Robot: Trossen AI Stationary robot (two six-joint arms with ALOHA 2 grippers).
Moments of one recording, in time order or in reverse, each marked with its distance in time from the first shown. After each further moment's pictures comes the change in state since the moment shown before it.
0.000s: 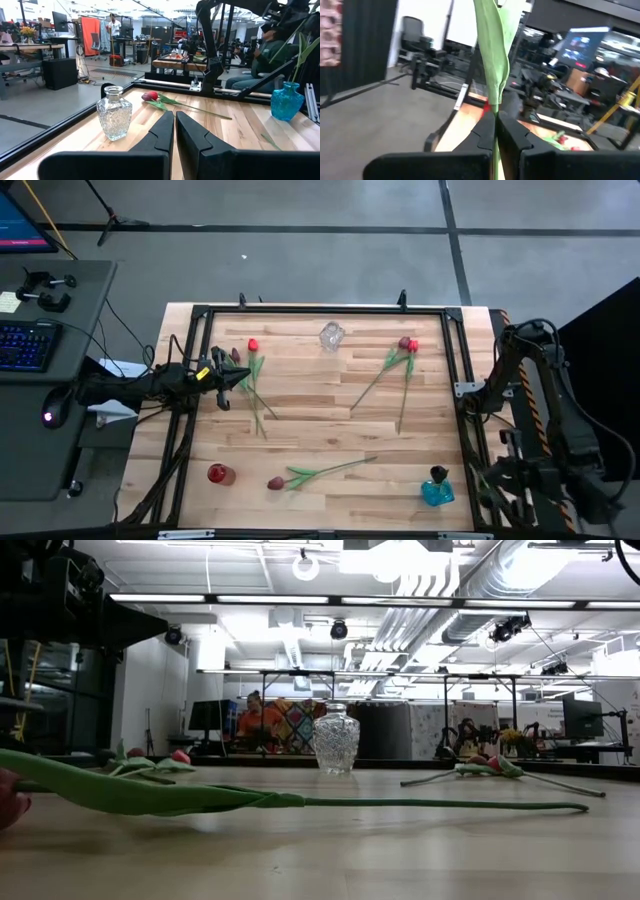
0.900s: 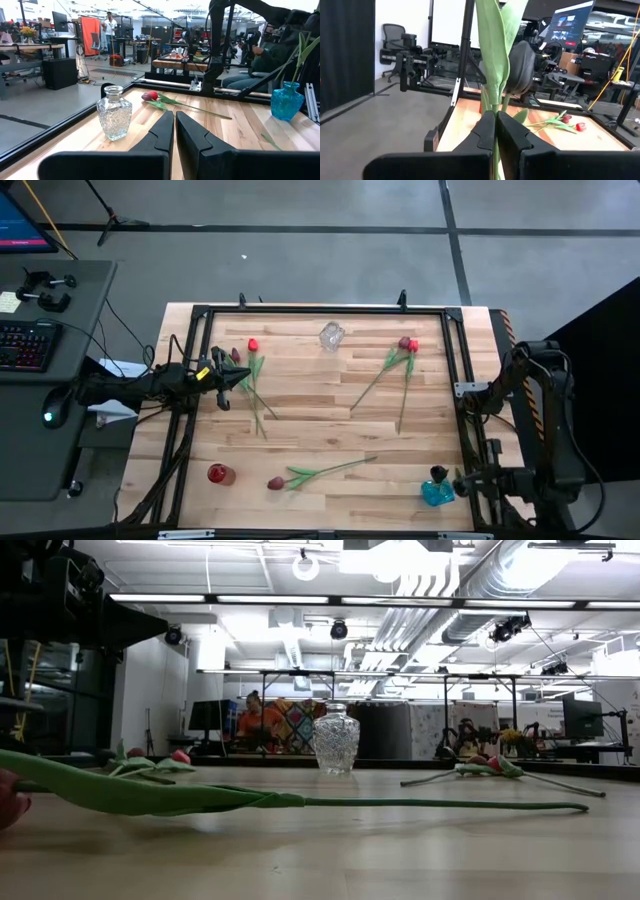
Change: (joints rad) left arm 0.000 0.000 0.000 0.000 0.000 0.000; right arm -0.089 0.204 0.002 -0.340 0.007 0.672
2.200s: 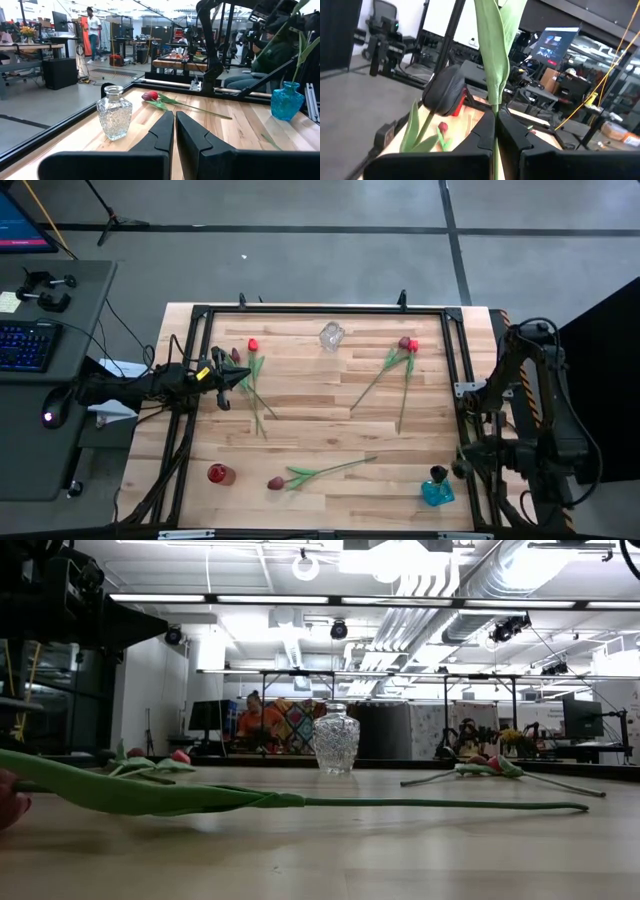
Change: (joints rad) left arm 0.000 0.000 0.000 0.000 0.000 0.000; right arm -0.022 -0.195 0.000 -0.297 -0.001 -0.138
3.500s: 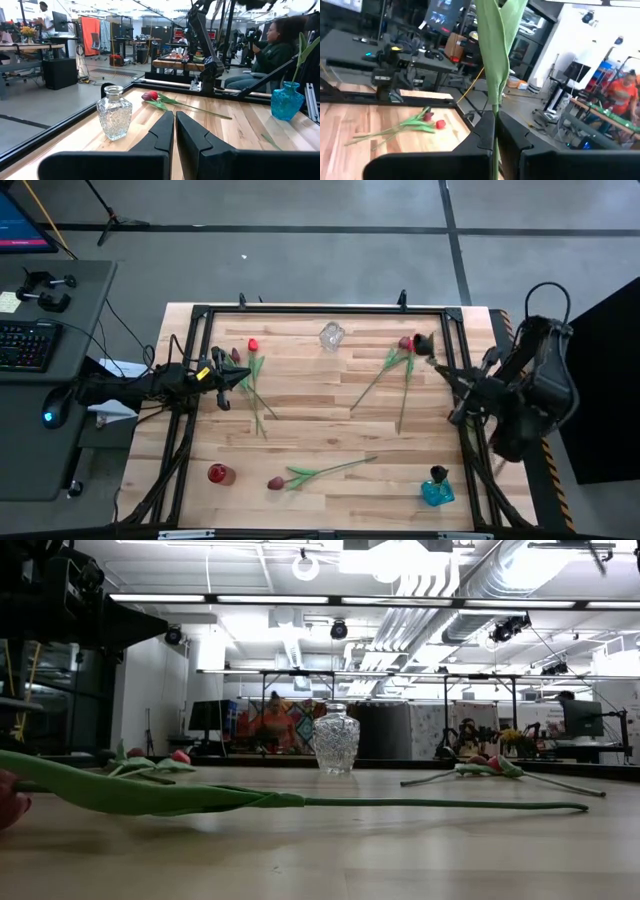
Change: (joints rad) left arm 0.000 0.000 0.000 0.000 0.000 0.000; right arm -0.564 -0.174 0.223 -0.072 -0.017 -0.330
